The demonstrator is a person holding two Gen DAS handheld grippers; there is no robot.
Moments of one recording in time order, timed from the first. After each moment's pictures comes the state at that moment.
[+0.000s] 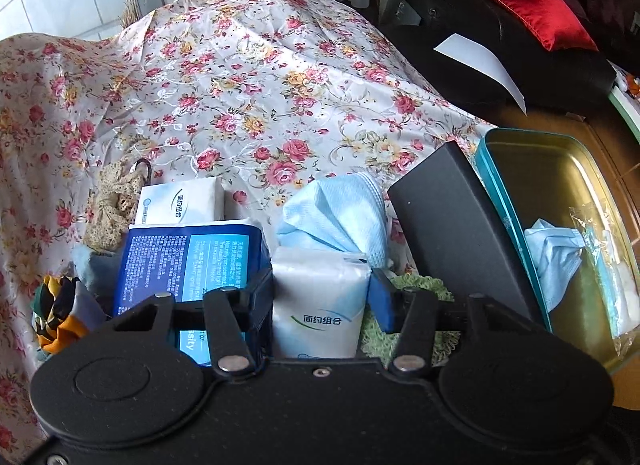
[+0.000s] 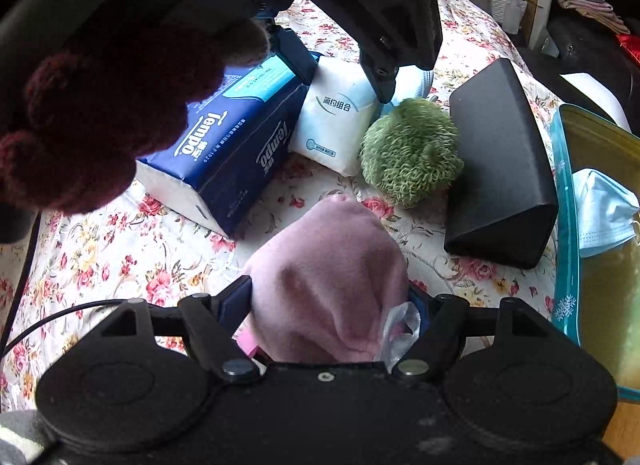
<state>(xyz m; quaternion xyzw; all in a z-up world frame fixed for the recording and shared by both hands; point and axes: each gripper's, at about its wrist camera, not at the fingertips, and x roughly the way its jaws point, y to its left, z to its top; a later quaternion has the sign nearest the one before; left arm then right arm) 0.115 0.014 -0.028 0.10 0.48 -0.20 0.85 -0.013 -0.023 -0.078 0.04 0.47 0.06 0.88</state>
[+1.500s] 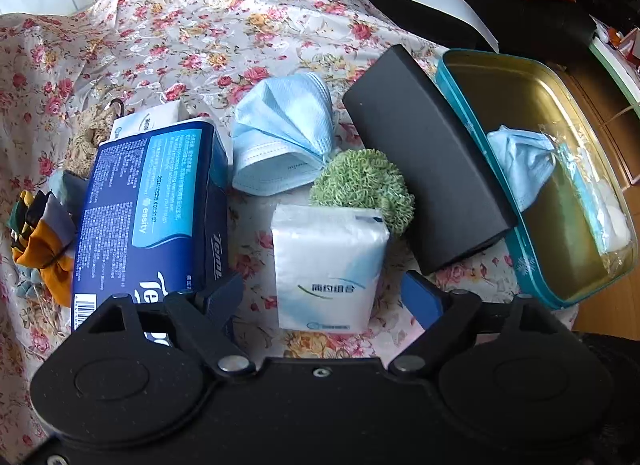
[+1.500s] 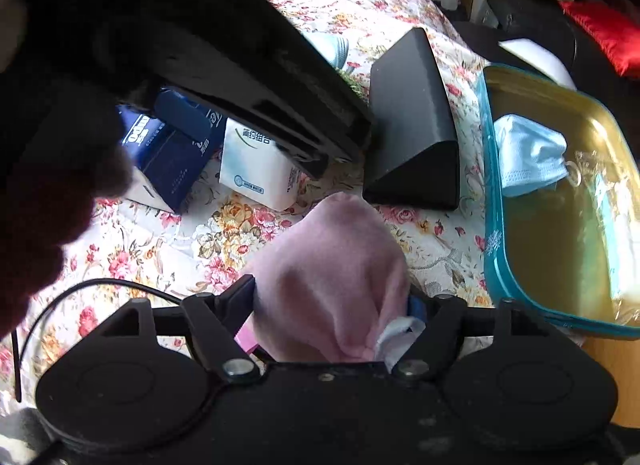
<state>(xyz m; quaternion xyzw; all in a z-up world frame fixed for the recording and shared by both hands) 0.063 0.012 -0.045 0.13 0.52 -0.22 0.82 -0.050 -0.043 -0.069 0.05 0.48 -0.02 0.88</state>
